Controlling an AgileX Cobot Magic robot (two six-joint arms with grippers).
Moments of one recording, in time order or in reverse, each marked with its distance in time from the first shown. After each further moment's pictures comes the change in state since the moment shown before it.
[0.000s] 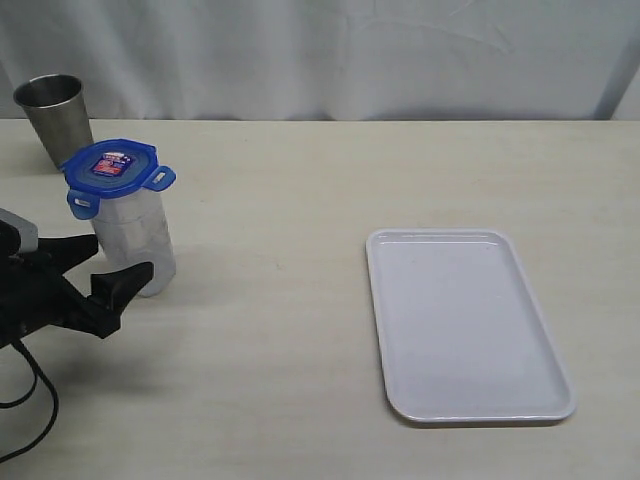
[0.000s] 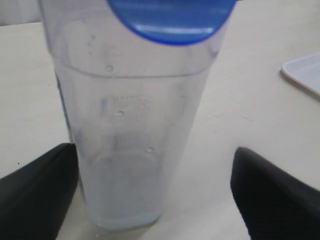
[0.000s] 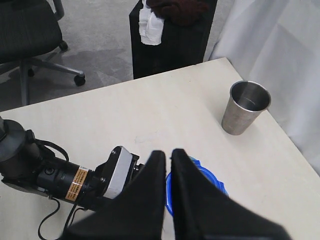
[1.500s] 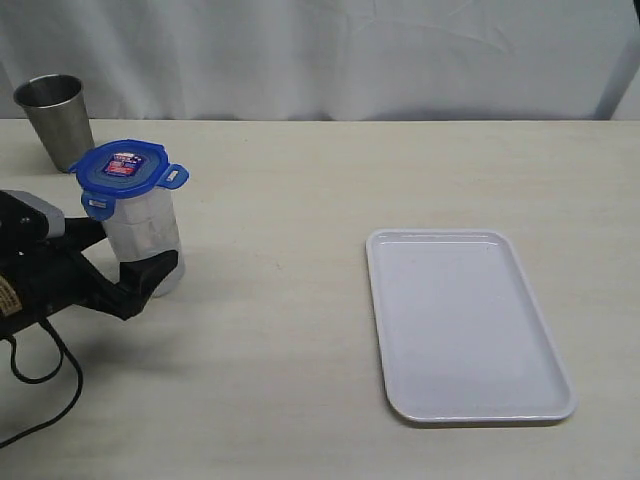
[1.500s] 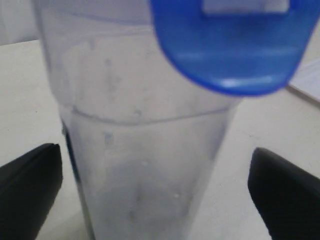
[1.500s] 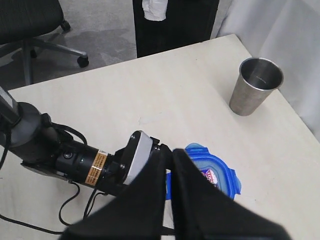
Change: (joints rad) left arm -0.053 0.059 -0.104 -0.025 0.000 0.010; right arm 0.000 0.000 0.073 0.000 0.000 -0.010
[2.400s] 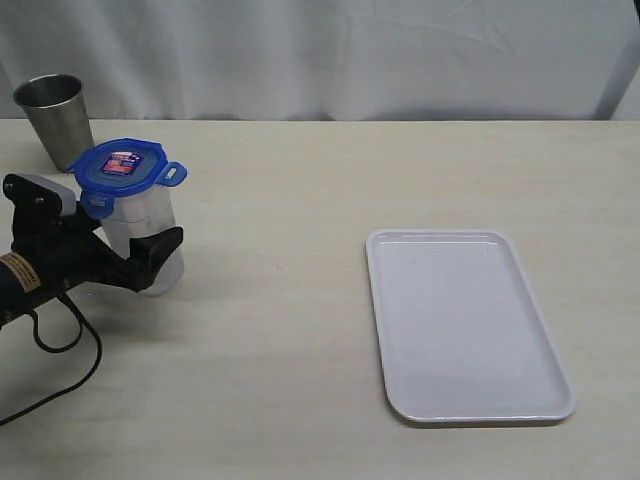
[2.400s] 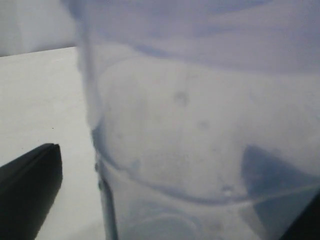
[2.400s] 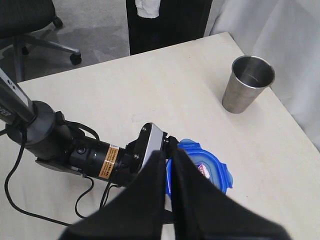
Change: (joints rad) left arm -0.020 0.066 -0.112 -0.050 0.013 -0.038; right arm 0.000 0.000 0.000 -0.025 0.000 0.000
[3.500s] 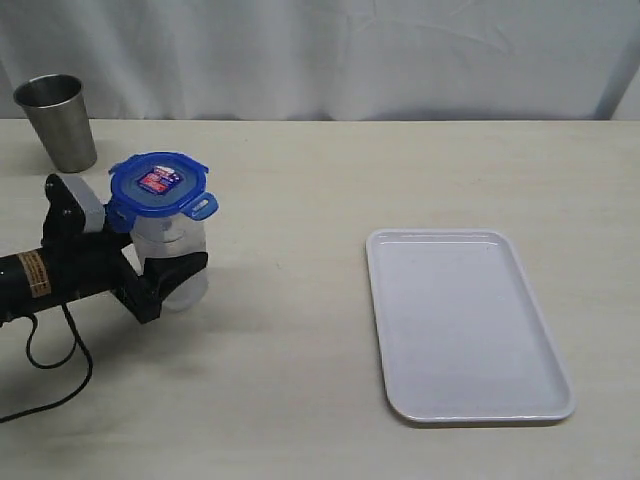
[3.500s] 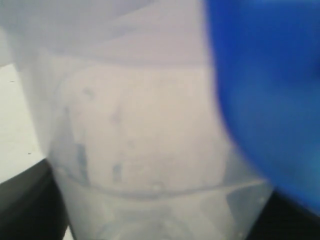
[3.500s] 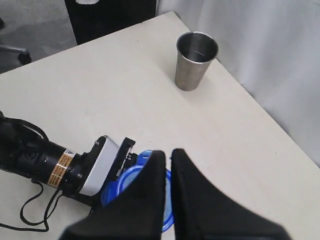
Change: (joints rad) left arm 0.000 0.000 -0.063 0.345 0.011 0.001; right arm -0.026 0.000 0.000 -0.168 0.000 0.149
